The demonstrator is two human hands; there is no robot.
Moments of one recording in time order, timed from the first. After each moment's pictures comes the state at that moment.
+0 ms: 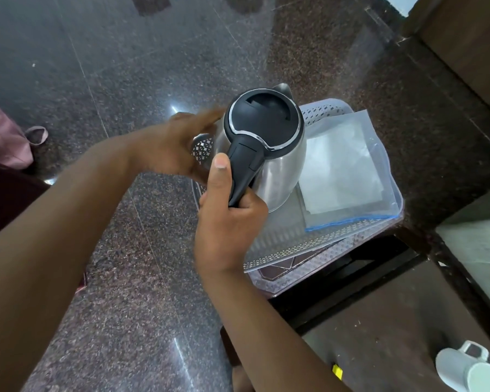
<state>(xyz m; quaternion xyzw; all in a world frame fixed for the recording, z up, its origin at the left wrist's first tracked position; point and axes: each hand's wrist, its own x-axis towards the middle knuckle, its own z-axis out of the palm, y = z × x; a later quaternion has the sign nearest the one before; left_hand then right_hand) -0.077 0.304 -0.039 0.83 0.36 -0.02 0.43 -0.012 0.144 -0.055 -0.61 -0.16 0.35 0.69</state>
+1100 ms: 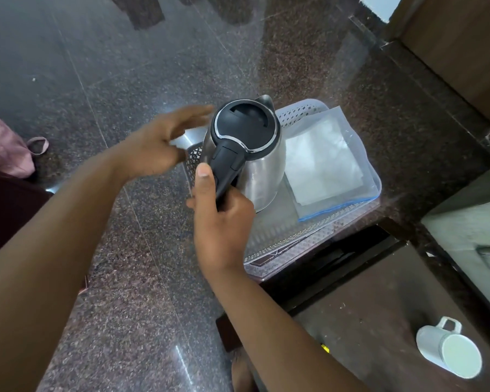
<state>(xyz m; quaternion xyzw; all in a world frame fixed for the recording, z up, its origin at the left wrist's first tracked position) -0.075 0.262 -0.012 0.77 0.44 0.08 0.46 0.004 0.108 -0.044 -0.62 -0.23 0.37 0.65</state>
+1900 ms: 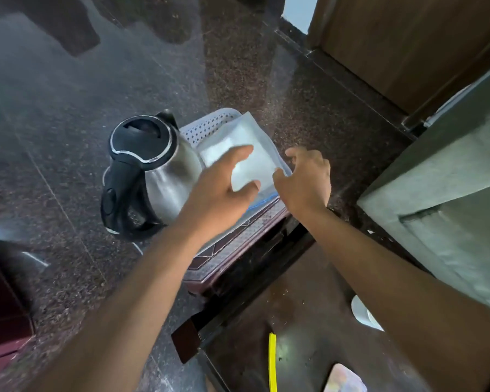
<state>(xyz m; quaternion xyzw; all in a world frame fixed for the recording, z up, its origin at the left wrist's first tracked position) 0.101 0.120 -0.014 0.75 0.41 0.16 0.50 0.279 0.073 -0.066 -0.89 -0.37 0.10 0.24</state>
